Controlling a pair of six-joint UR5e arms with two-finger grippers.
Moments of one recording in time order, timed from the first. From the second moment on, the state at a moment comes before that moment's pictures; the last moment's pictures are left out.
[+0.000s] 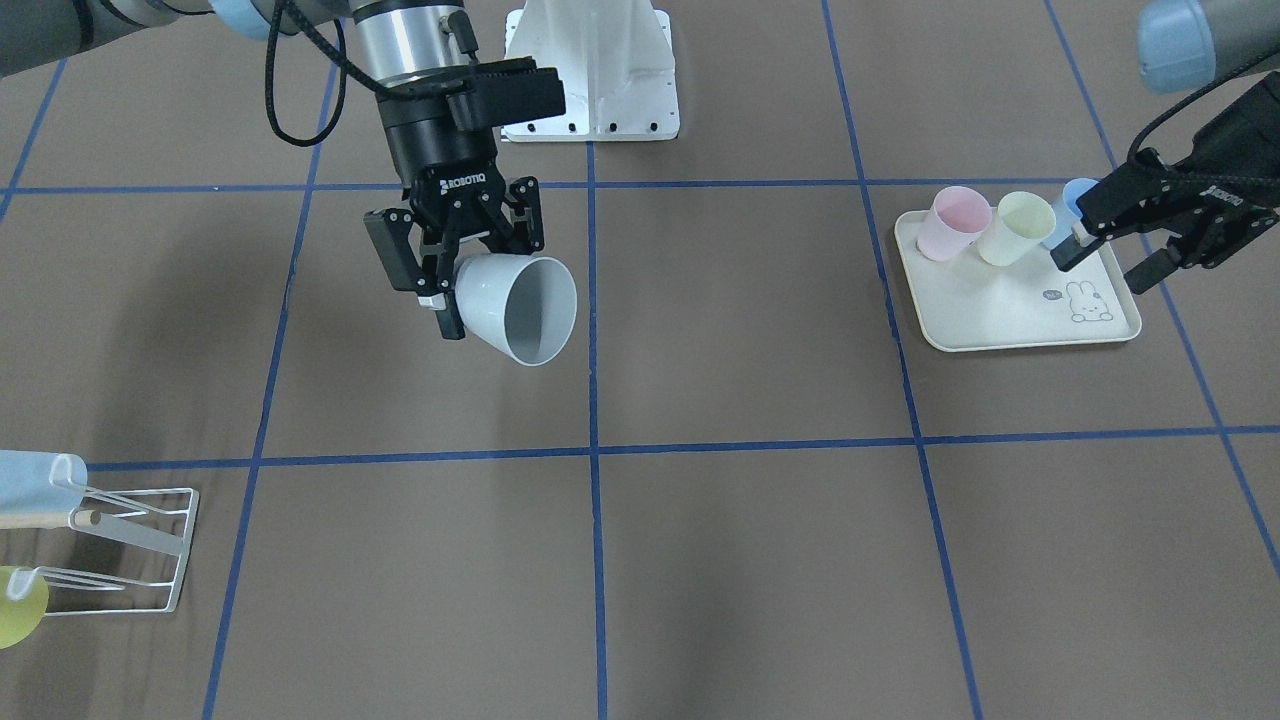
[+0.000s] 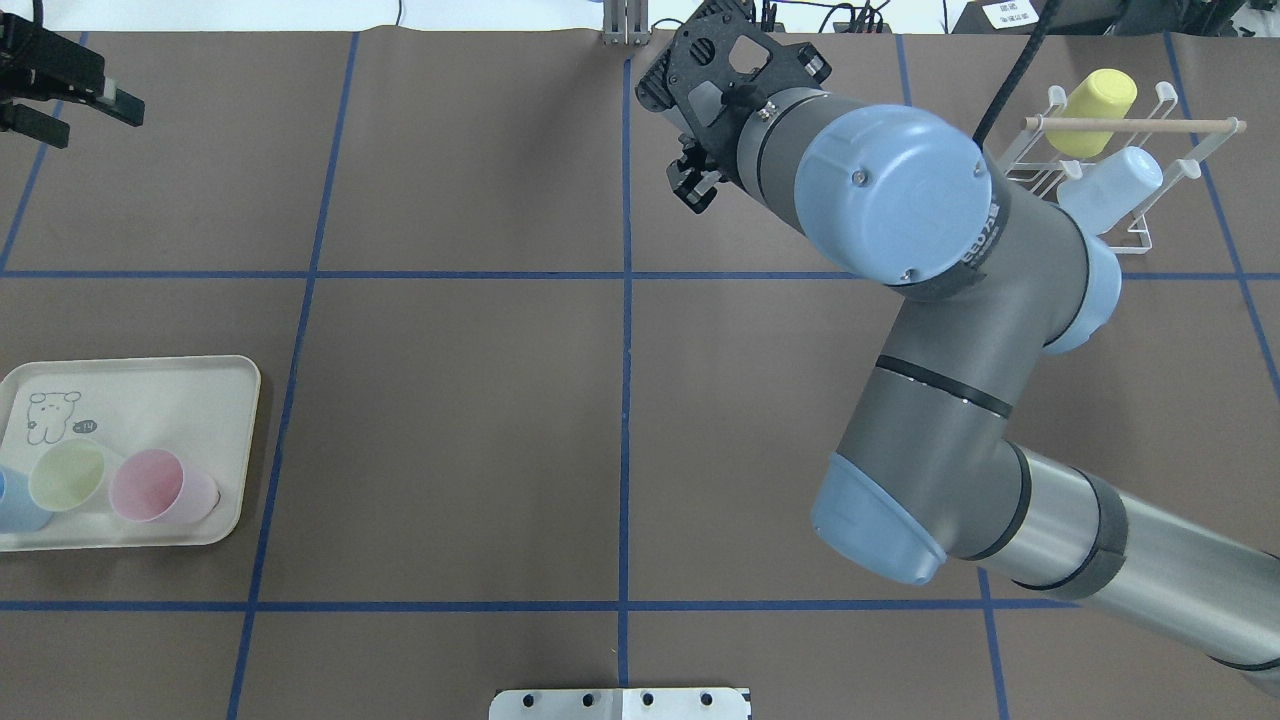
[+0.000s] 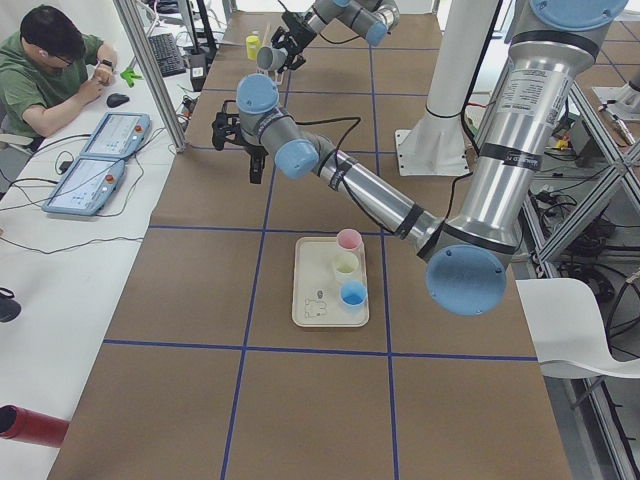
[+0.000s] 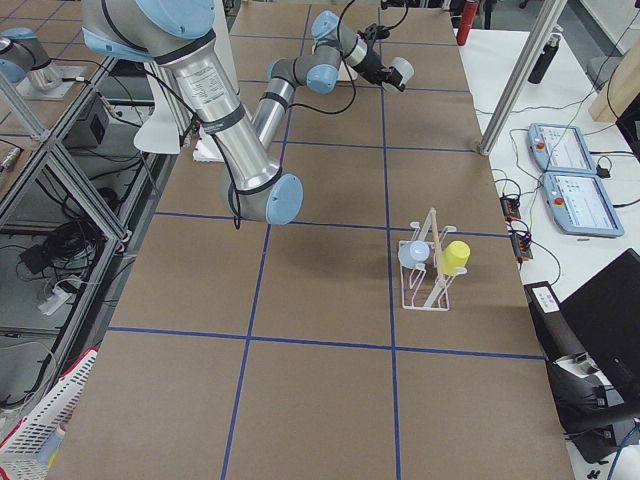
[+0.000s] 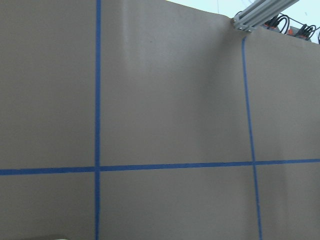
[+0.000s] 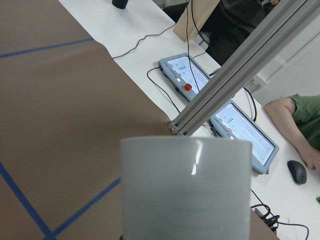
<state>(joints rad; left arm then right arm) -1.29 -1.83 -1.88 -1.84 -2.49 -0.76 0.63 -0.90 1.93 -1.46 1.32 0.24</state>
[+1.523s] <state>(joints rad) -1.40 -1.67 -1.89 -1.67 -2.46 -0.22 0.95 -1.05 1.90 -1.65 1.38 -0.95</state>
